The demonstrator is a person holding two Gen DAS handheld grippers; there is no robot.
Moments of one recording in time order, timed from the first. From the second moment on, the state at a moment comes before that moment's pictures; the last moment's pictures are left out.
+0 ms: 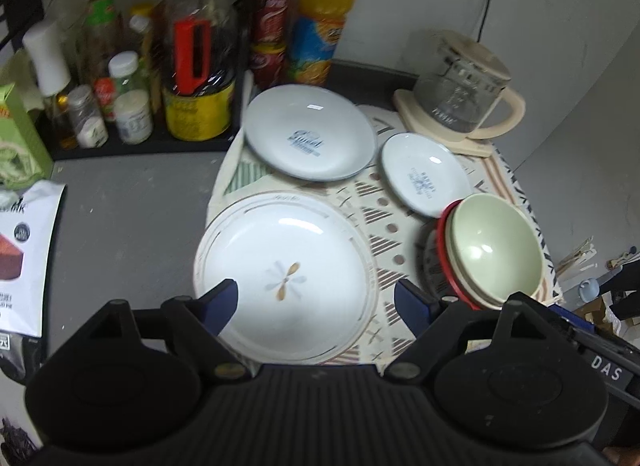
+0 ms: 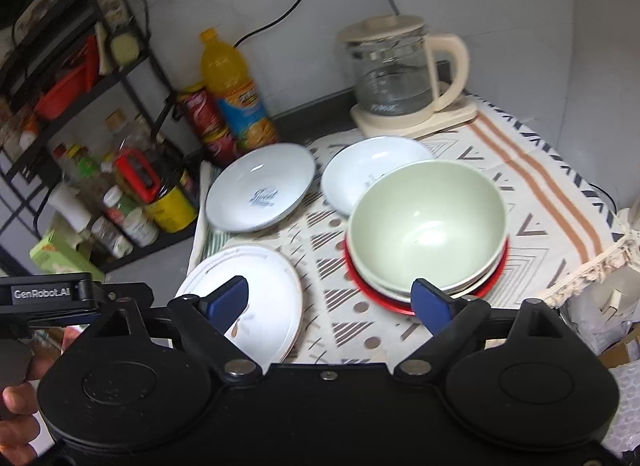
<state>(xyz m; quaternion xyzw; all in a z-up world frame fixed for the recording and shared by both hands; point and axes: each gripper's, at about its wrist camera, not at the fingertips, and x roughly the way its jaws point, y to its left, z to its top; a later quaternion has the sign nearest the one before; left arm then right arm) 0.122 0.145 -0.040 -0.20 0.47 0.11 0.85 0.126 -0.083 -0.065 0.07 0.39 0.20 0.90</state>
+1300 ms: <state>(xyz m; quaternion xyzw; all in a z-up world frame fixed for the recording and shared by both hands) 0.258 0.262 -0.138 -0.23 0.48 0.08 0.84 0.255 0.031 -0.135 0.11 0.45 0.17 0.87</state>
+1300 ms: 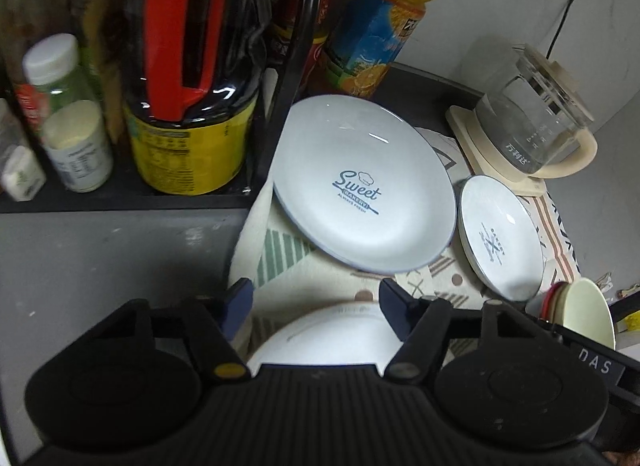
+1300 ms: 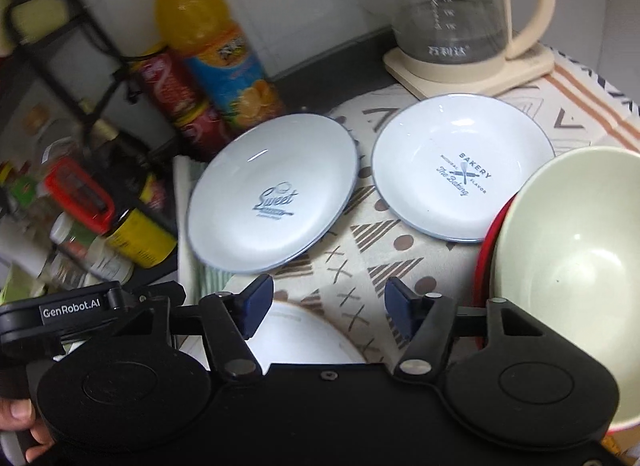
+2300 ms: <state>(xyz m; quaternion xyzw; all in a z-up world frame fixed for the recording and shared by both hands) 0.309 0.286 -0.200 -0.29 0.49 0.07 0.82 0.335 0.058 -0.196 0.21 0.49 0.12 0.84</state>
